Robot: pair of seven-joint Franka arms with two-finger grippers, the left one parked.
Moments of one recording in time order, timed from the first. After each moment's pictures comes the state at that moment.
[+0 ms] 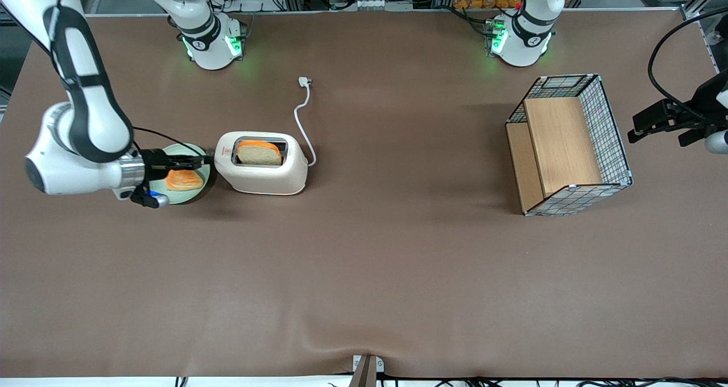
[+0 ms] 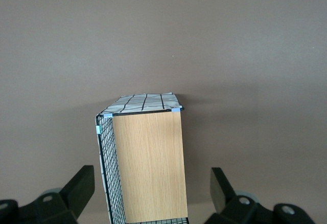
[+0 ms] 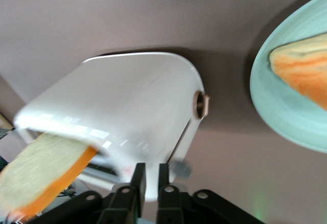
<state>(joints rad) -0.11 0.27 0.04 -1.95 0.50 1.69 -0.06</state>
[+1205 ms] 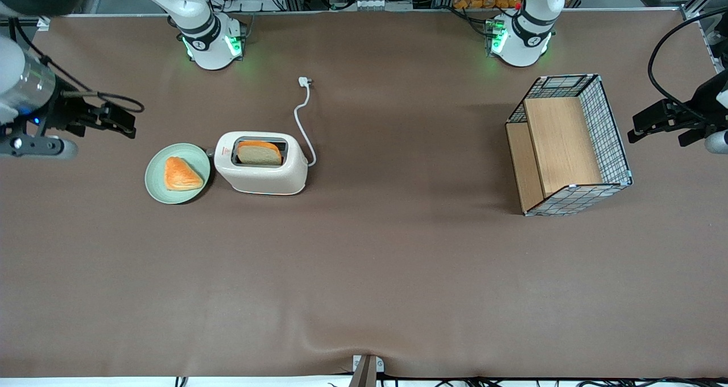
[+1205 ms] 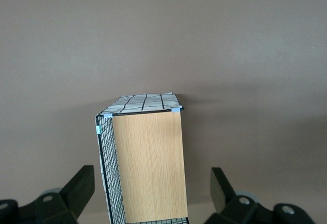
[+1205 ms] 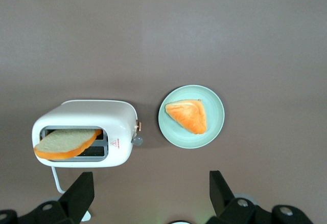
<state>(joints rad) 0.06 0.08 0.06 -1.45 -0.04 1.43 0.16</state>
